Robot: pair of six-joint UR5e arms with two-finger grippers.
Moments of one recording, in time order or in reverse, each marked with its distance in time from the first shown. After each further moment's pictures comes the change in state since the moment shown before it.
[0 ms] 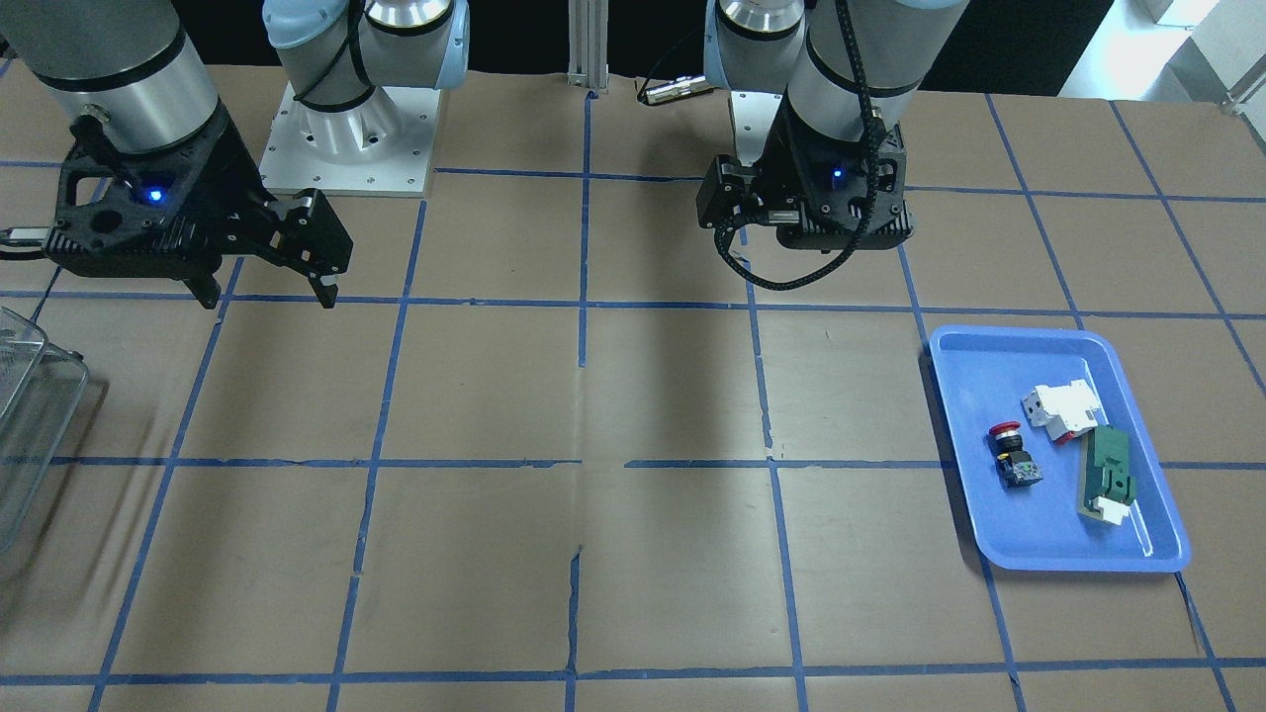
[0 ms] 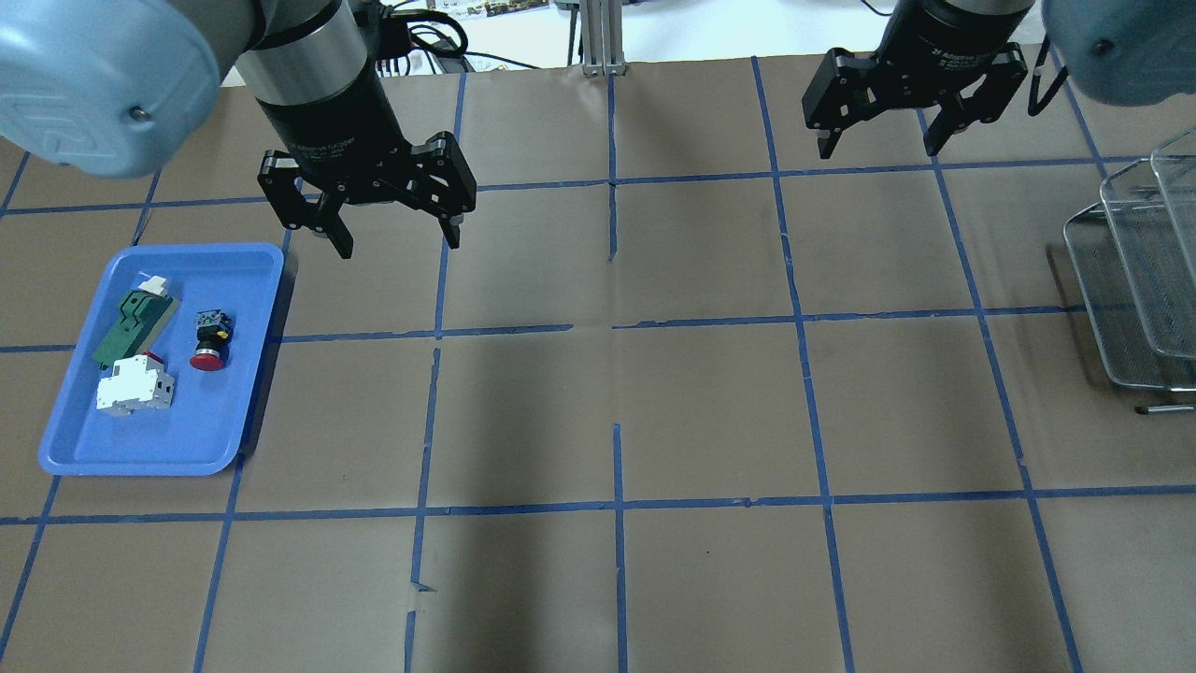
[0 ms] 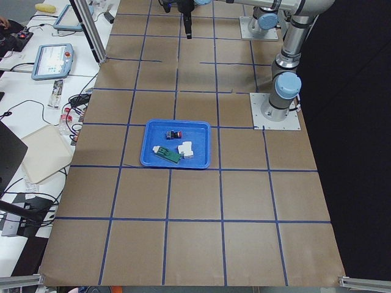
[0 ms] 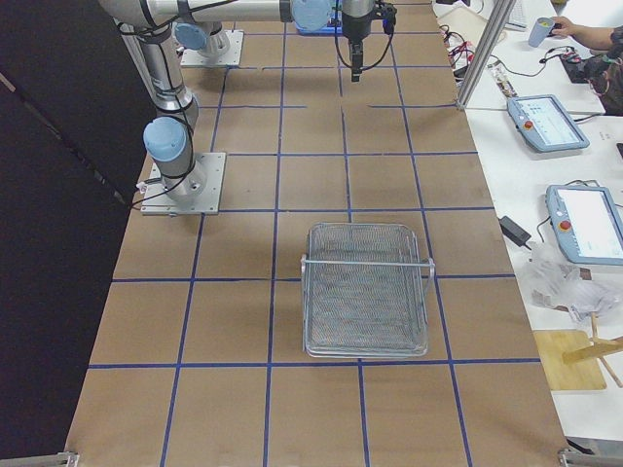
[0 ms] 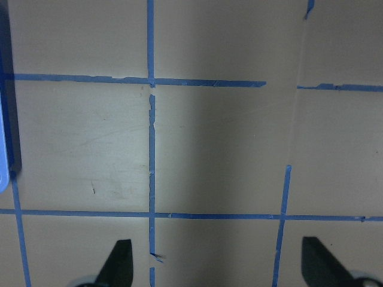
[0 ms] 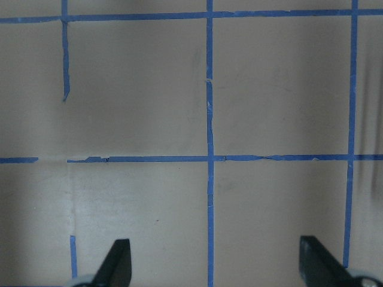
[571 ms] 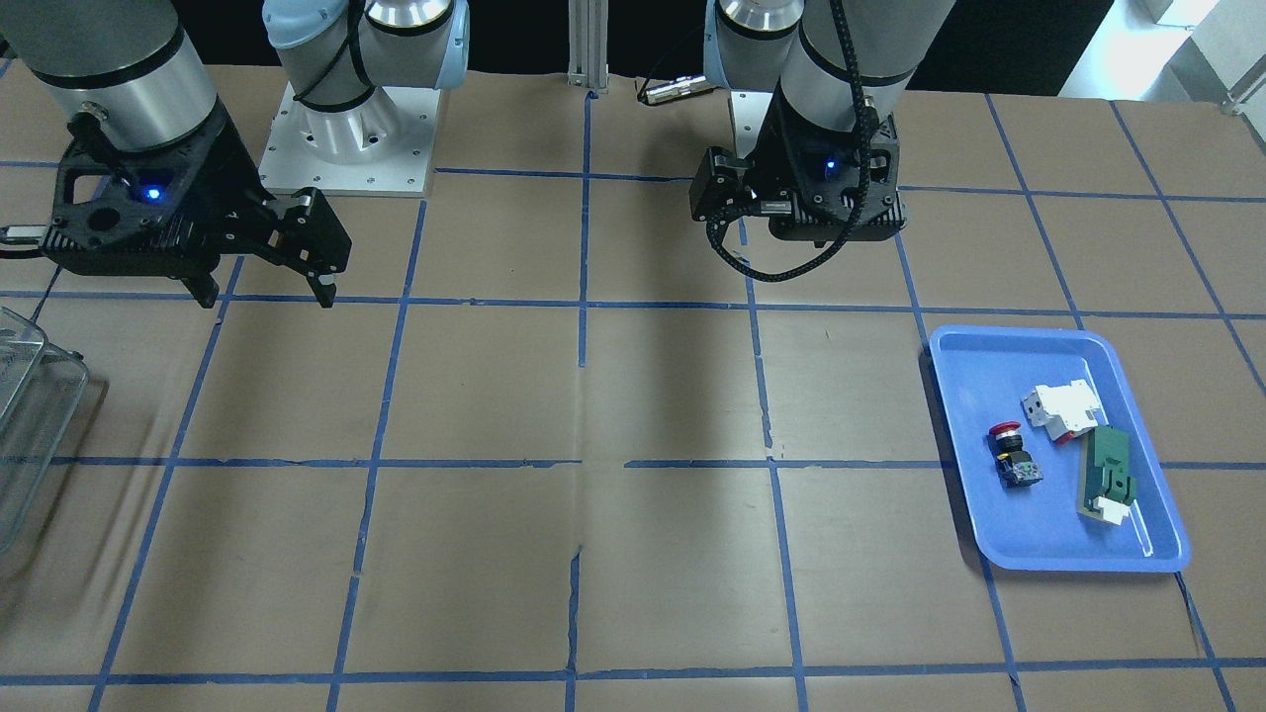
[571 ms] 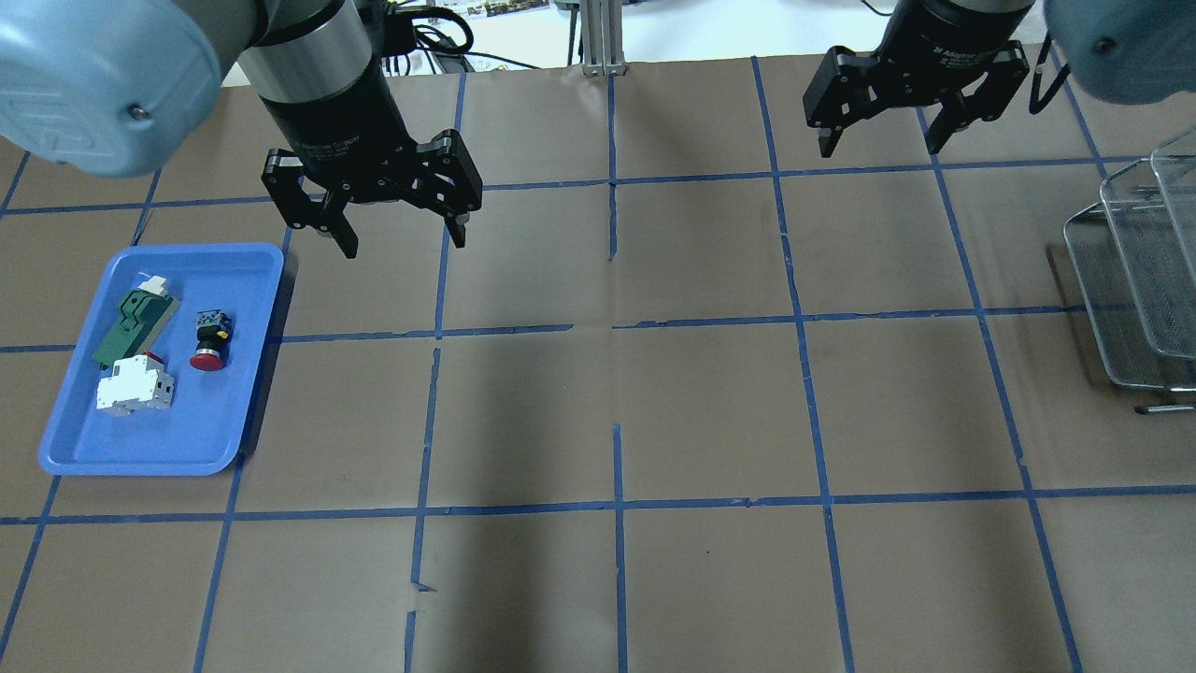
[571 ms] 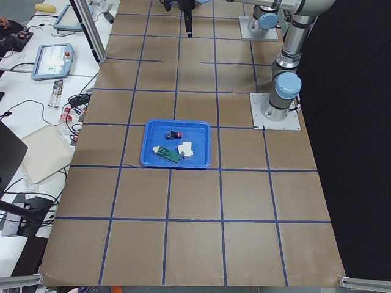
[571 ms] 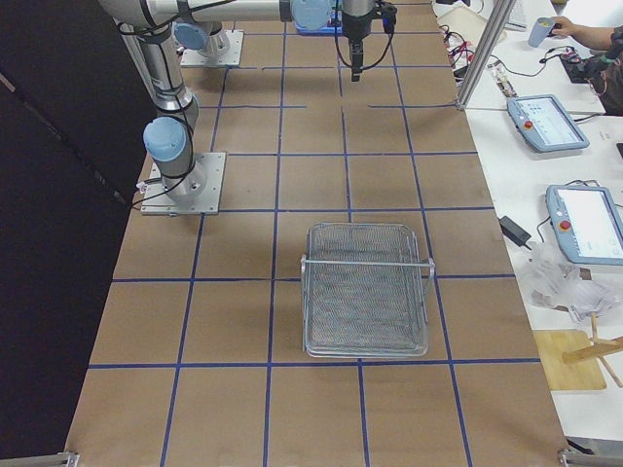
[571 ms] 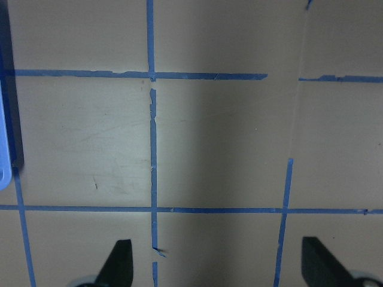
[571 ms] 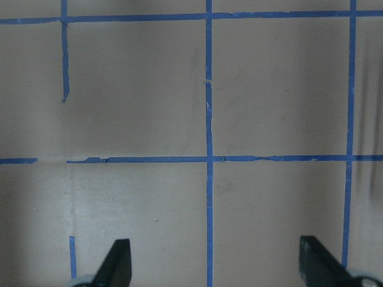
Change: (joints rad) left arm -0.031 0.000 0.022 -0.003 -0.008 -0.023; right arm 0.000 0.000 -0.003 0.001 -0.005 0.000
